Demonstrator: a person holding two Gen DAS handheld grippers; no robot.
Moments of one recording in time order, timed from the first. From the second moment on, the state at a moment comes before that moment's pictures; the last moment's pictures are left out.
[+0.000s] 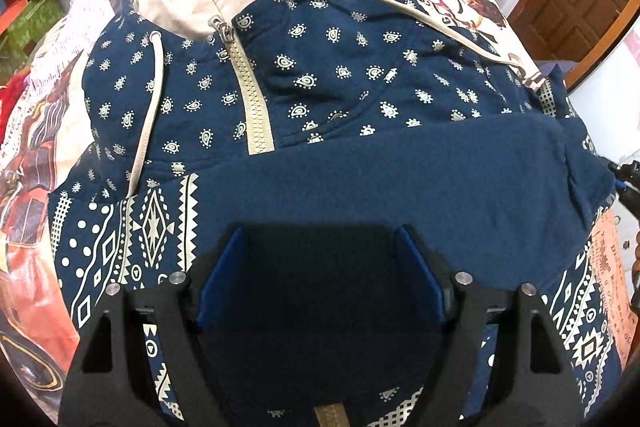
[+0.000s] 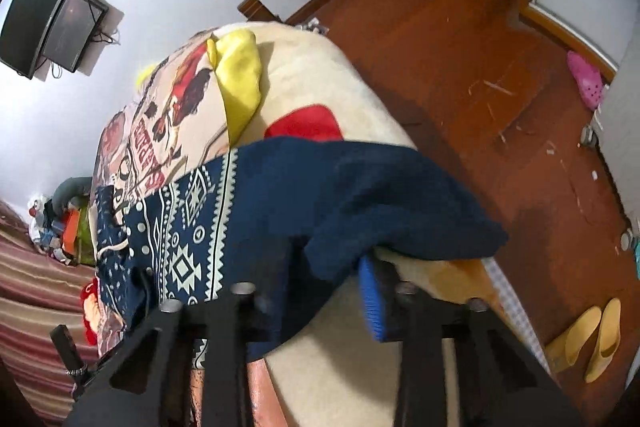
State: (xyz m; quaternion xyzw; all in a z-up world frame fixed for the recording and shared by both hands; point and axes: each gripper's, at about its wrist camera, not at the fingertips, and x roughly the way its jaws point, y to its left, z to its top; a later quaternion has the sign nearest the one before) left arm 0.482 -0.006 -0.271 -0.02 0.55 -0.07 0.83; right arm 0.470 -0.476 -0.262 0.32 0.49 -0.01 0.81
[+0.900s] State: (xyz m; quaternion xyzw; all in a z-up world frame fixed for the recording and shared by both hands) left arm 0.402 0.047 -0.171 0.03 0.44 -0.06 0.90; right arm 0.463 -0.223 -0.101 0.10 0.39 0.20 0.89
